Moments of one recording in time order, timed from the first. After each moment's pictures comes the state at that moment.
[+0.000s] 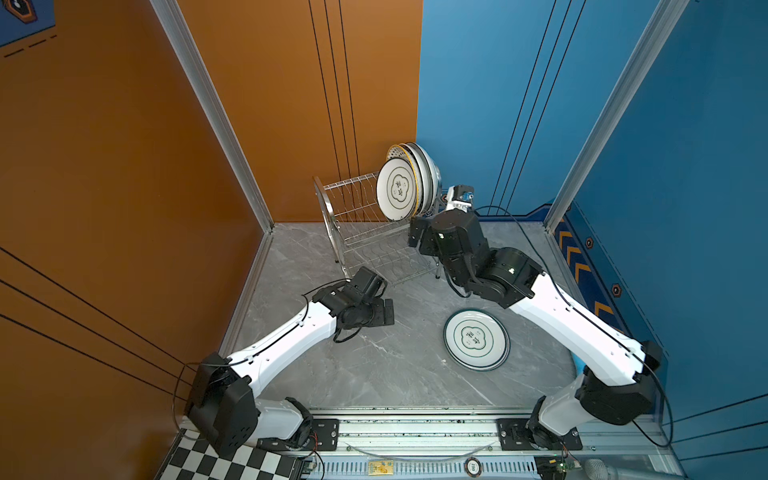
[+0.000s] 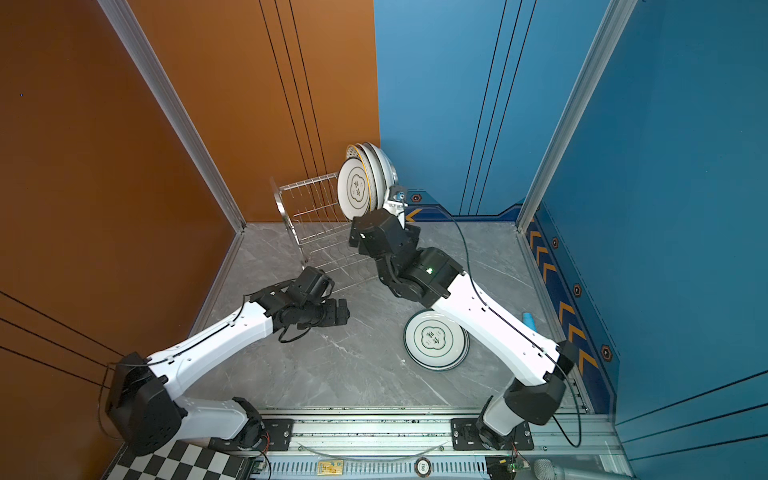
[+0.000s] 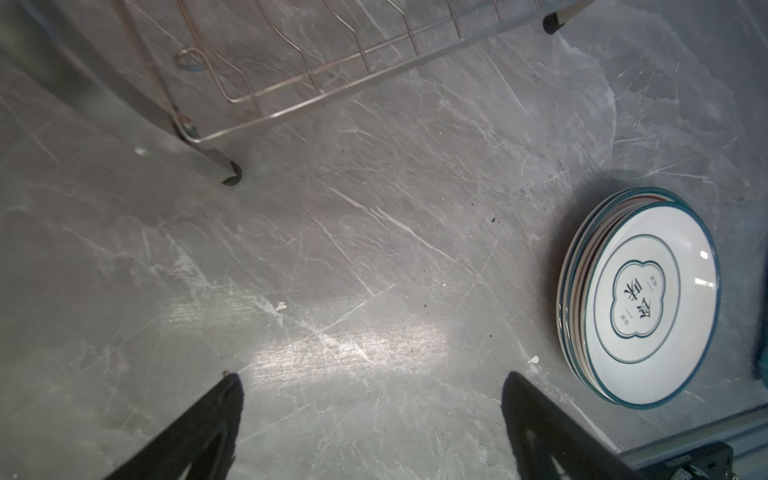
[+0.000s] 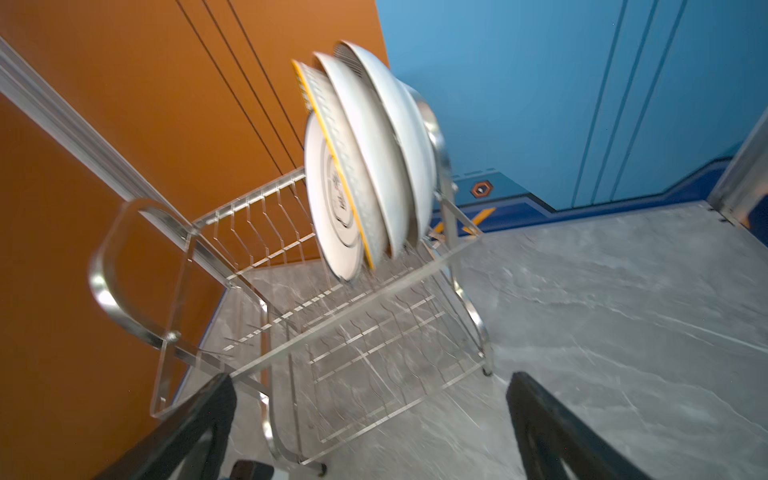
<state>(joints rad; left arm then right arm) -0.60 1.31 1.03 -0.77 -0.03 -0.68 0.94 1.64 1.98 -0.73 0.71 0.59</state>
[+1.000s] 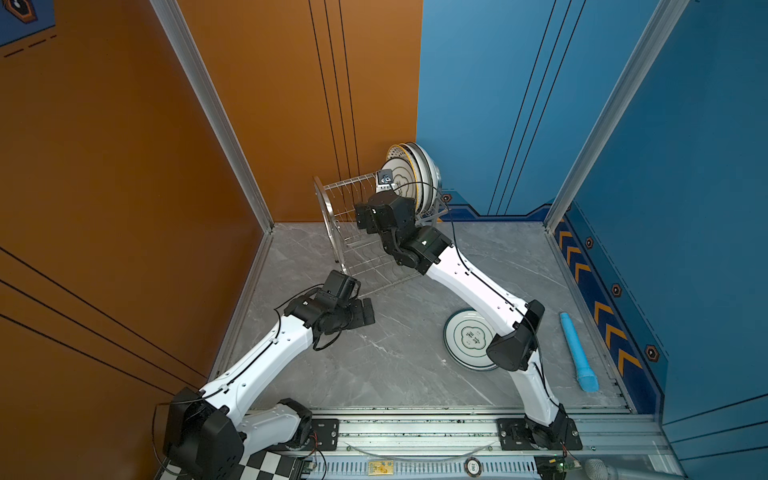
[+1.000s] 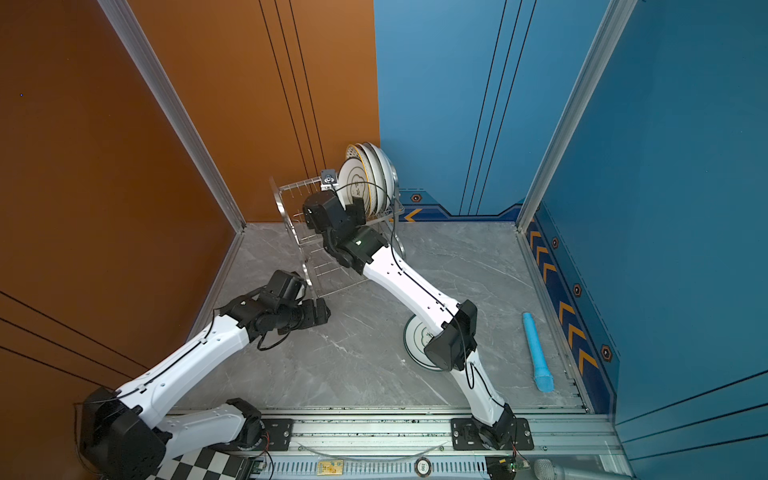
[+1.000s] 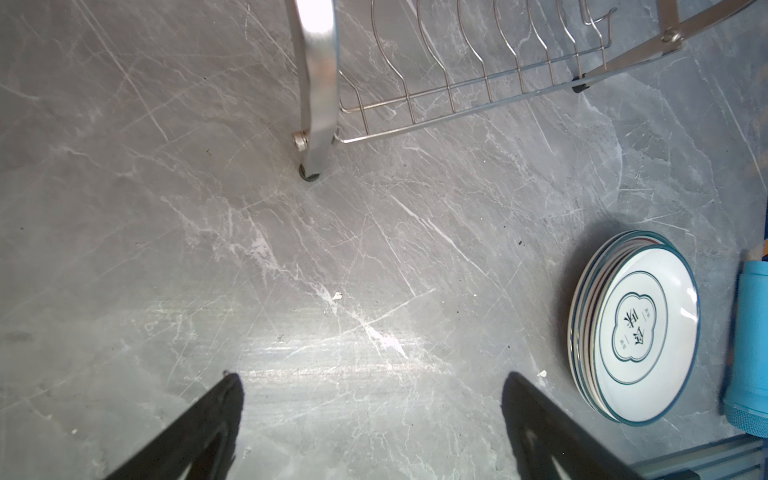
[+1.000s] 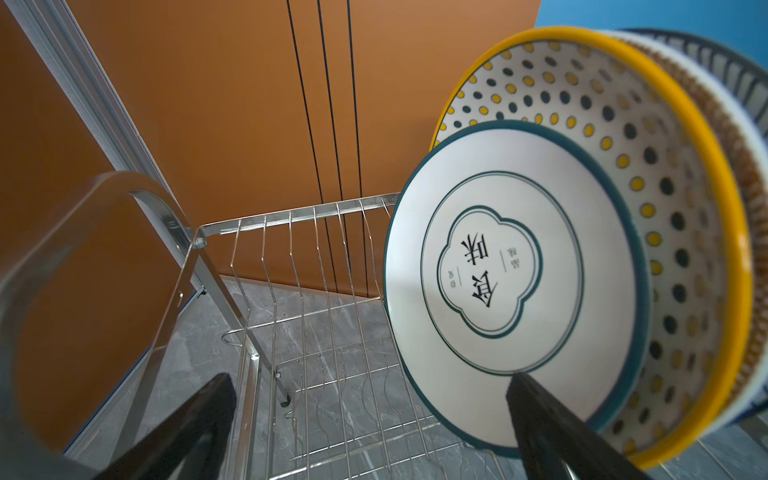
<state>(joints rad) -0.47 1.18 0.94 -0.78 0.02 -0.67 0.88 2.19 2.48 -0.58 0.65 0.23</state>
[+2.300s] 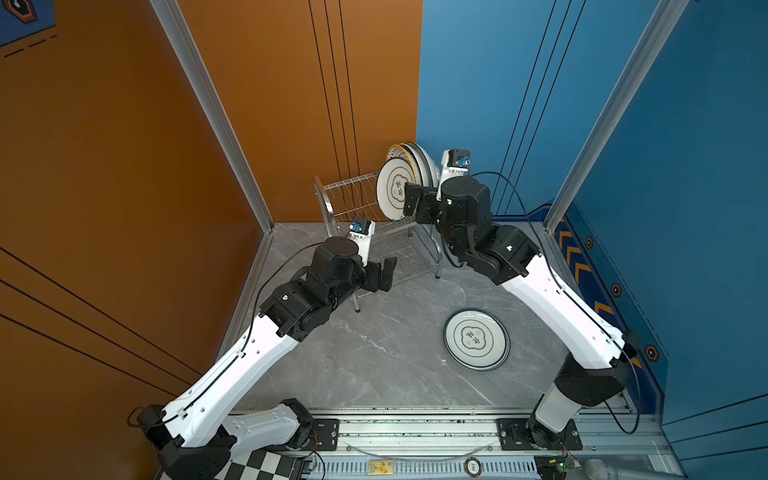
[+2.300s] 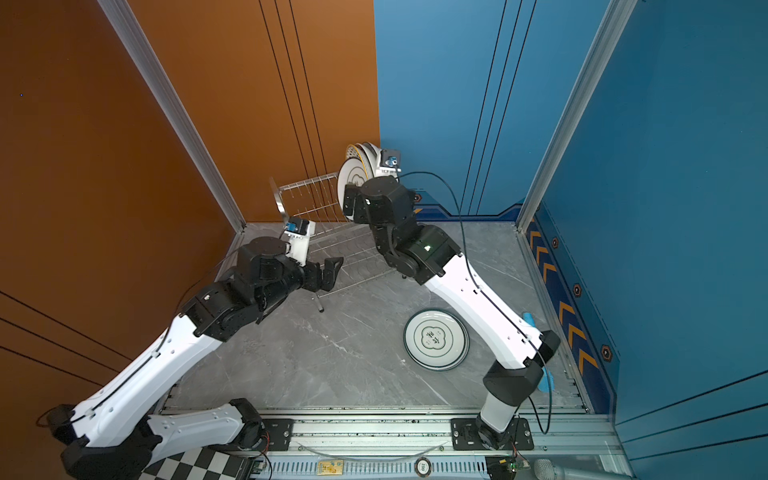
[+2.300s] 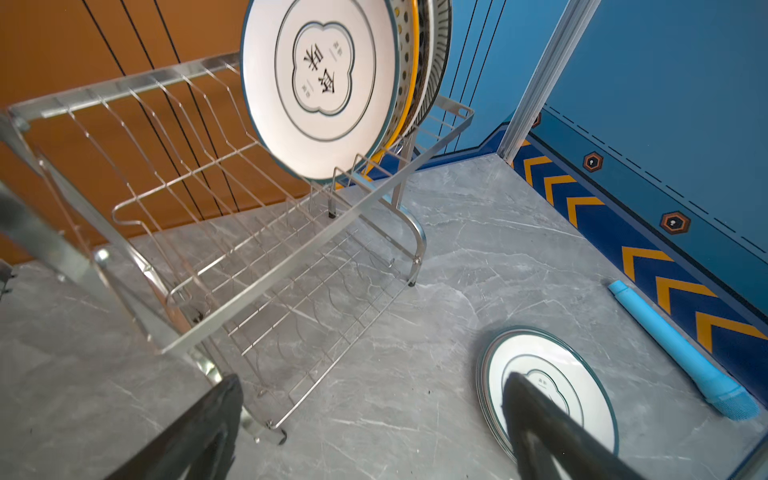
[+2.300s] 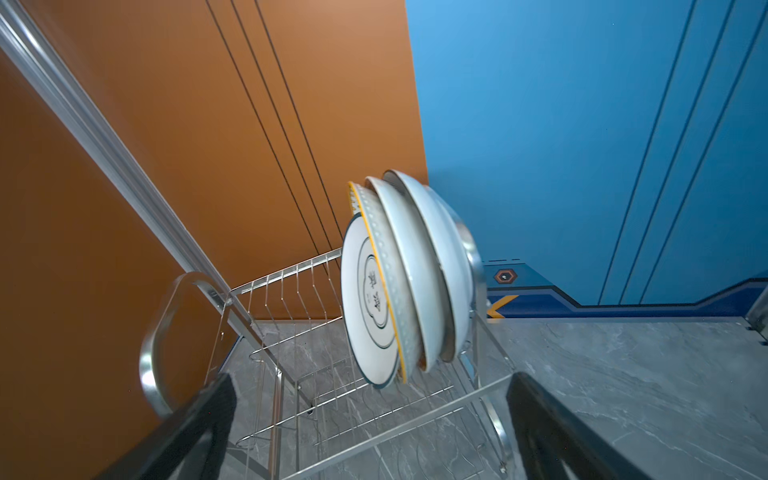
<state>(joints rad) -0.69 1.19 1.40 -0.61 -0.23 -0.18 0.81 1.65 2.07 -0.61 0.60 0.38</state>
